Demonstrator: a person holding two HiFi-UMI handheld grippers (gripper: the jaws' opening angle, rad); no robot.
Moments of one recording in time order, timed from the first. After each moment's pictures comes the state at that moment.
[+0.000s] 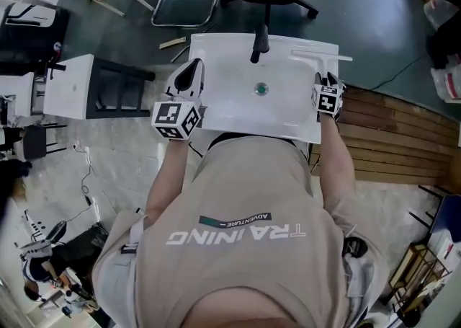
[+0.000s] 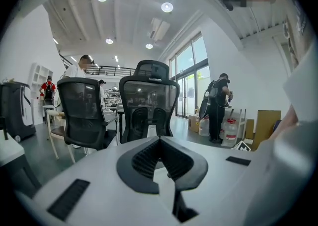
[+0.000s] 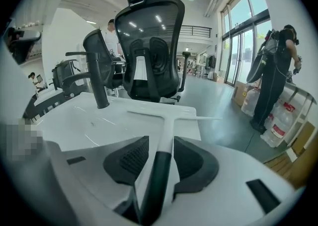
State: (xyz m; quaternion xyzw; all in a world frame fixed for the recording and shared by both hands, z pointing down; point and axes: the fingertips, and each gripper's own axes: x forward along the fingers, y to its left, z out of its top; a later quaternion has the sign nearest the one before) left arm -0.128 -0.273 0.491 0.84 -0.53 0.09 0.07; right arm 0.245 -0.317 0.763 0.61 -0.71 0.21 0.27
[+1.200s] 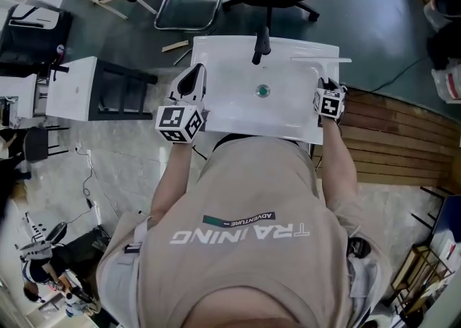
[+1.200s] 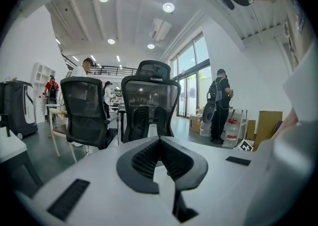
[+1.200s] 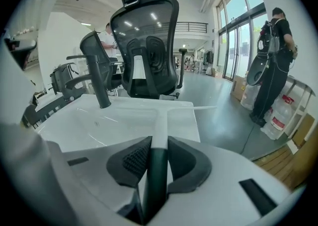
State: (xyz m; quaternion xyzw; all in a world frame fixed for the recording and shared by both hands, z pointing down) left arm -0.132 -0.260 0.495 0.83 -0.54 0.09 0.08; right arm 0.248 -0.301 0.761 0.61 -0.70 0.24 0.27
